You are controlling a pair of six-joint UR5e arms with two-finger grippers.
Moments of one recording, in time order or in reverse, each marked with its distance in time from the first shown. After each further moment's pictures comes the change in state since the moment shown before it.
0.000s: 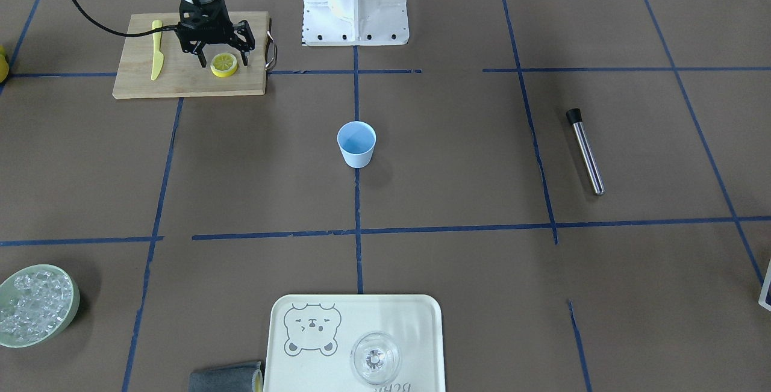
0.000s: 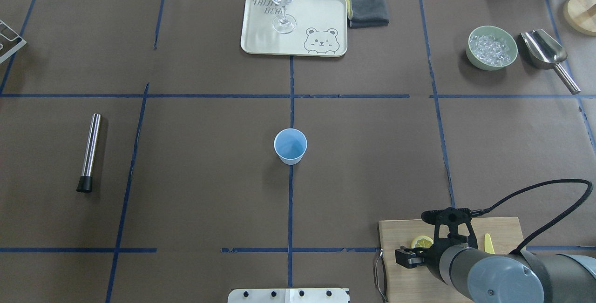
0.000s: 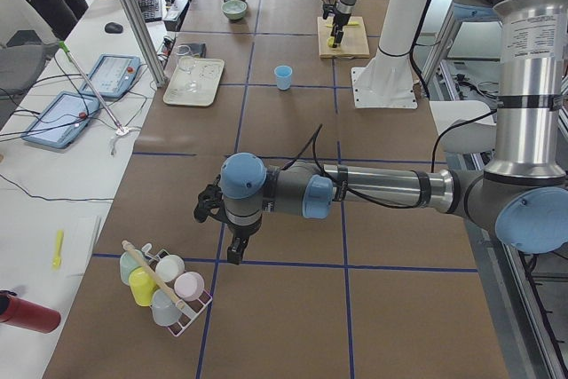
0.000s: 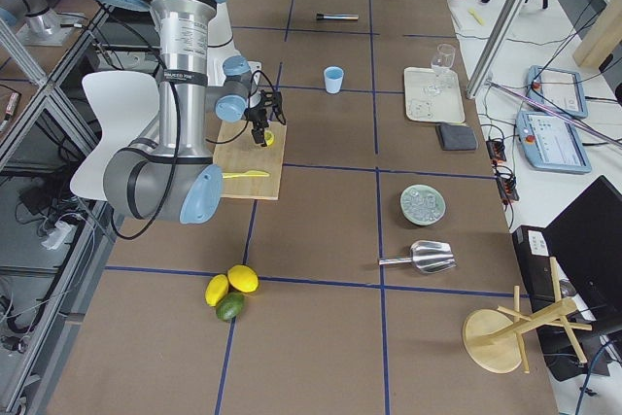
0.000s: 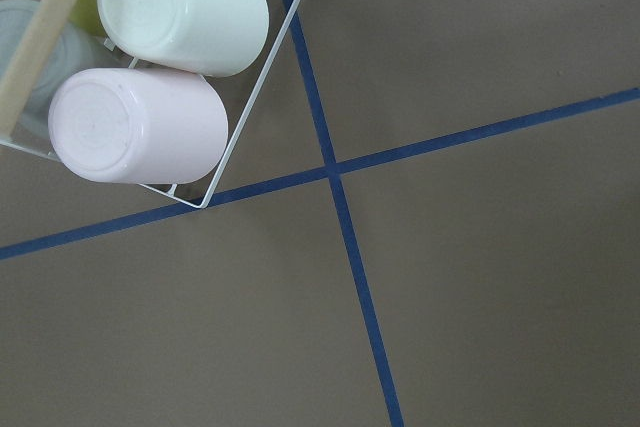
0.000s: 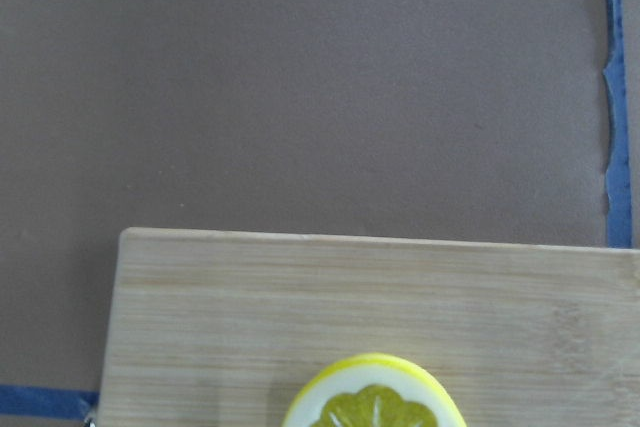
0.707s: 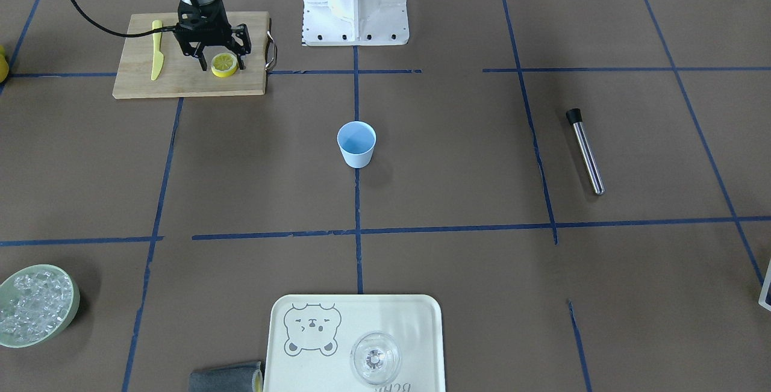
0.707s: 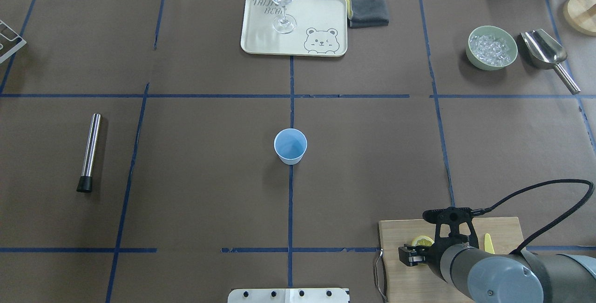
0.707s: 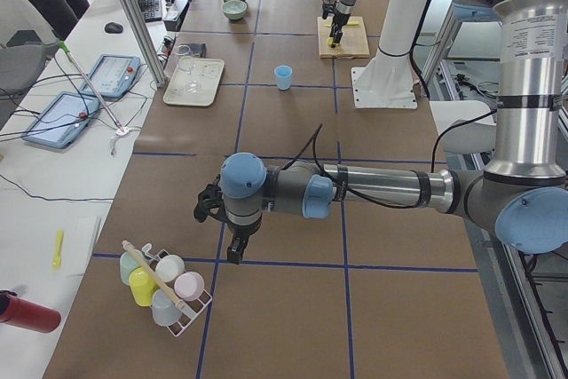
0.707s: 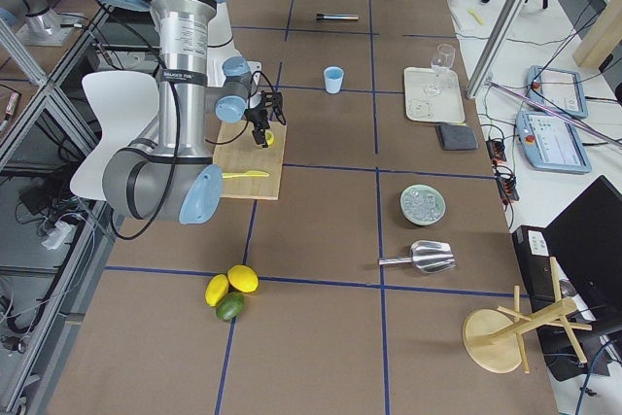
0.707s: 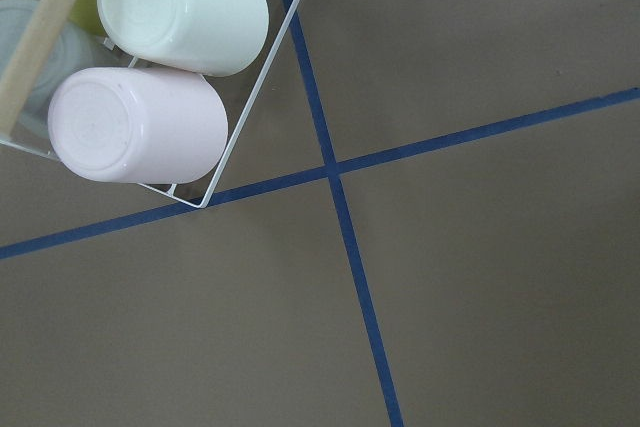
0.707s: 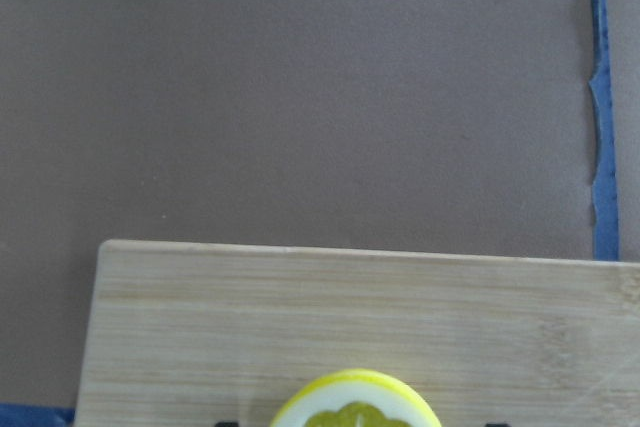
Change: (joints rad) left arm 0.000 0.000 -0.001 0.000 0.000 0.000; right arm 0.000 -0.003 -0.008 -0.001 -0.013 0.000
